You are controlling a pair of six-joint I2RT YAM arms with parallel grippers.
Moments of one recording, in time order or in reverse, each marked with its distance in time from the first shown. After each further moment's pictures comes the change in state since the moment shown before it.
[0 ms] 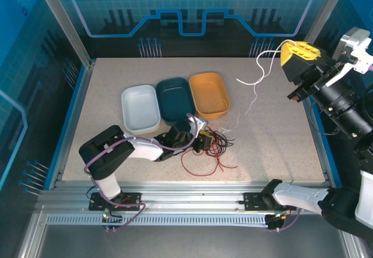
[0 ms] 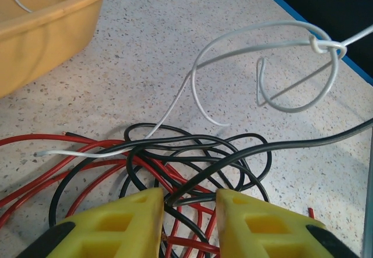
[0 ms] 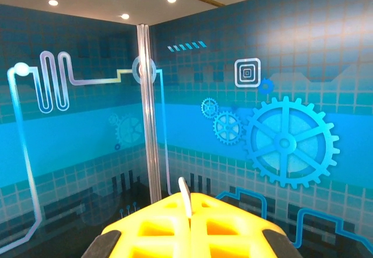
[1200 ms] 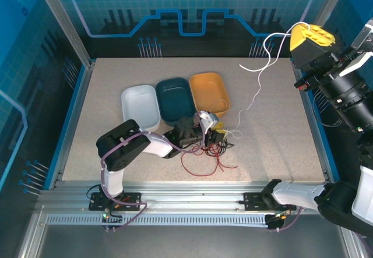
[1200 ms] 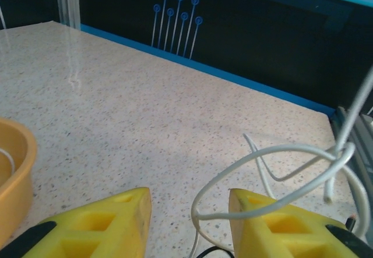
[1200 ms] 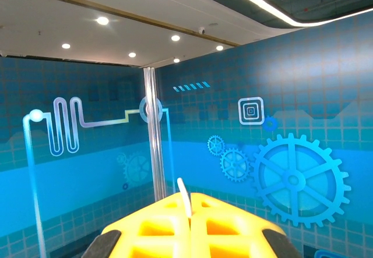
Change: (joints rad) left arm -0.004 0.176 0.118 0.394 0.143 0.222; right arm 0.000 0.063 0.104 0.090 -0.005 0.040
